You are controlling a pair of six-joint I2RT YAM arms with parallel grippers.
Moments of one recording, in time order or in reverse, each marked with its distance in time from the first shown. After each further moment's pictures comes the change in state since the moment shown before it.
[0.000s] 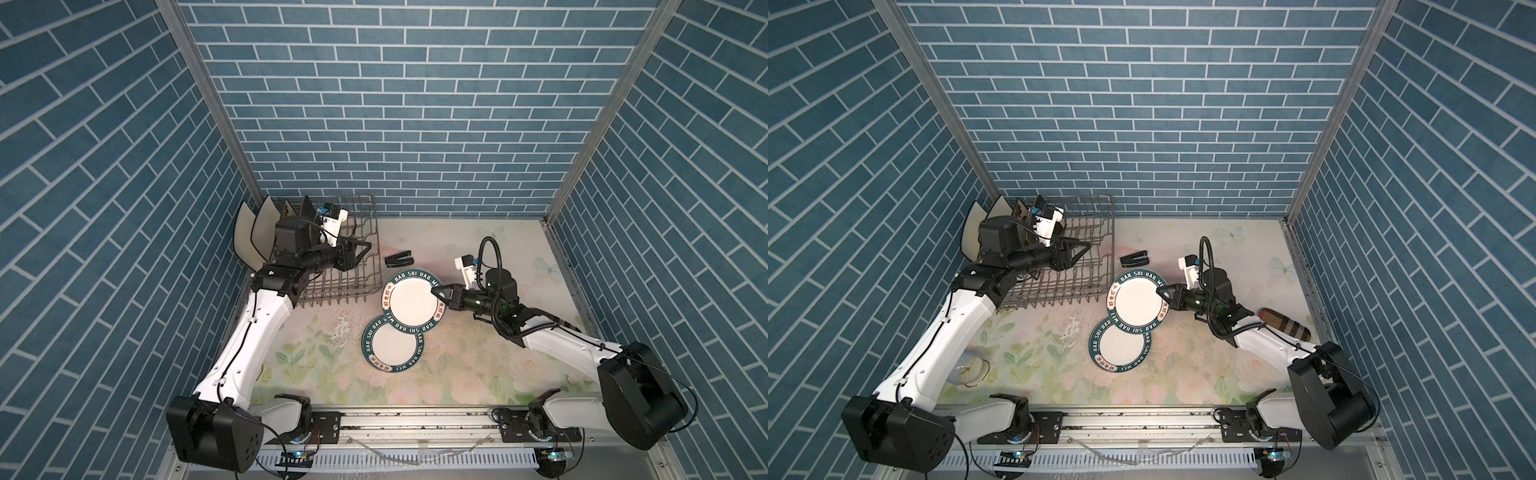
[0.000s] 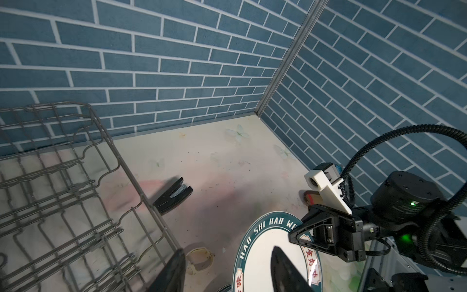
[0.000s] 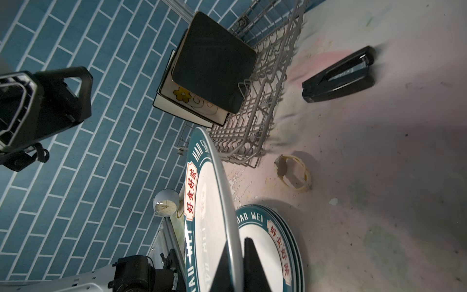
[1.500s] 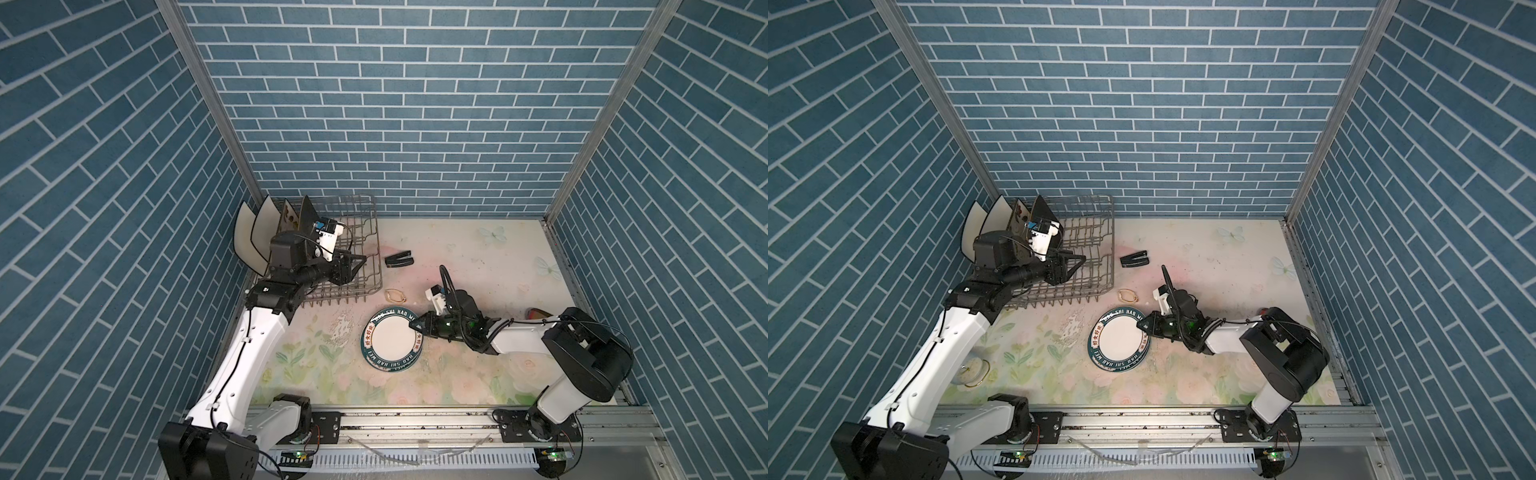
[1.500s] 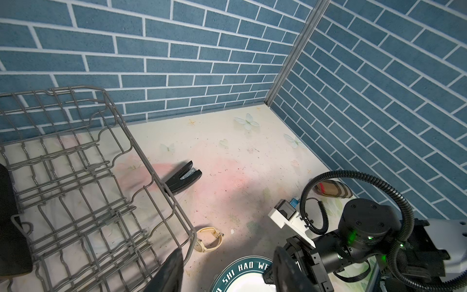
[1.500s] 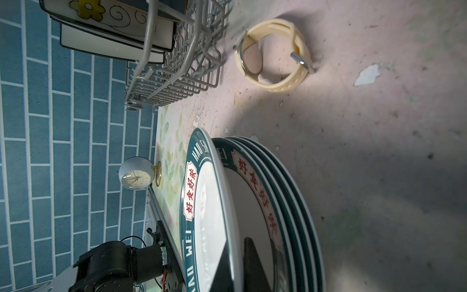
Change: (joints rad) left arm 0.008 -0.109 -0.124 -0.011 -0.026 0.029; right arm 0.224 0.305 -0.021 0.098 0.106 0.183
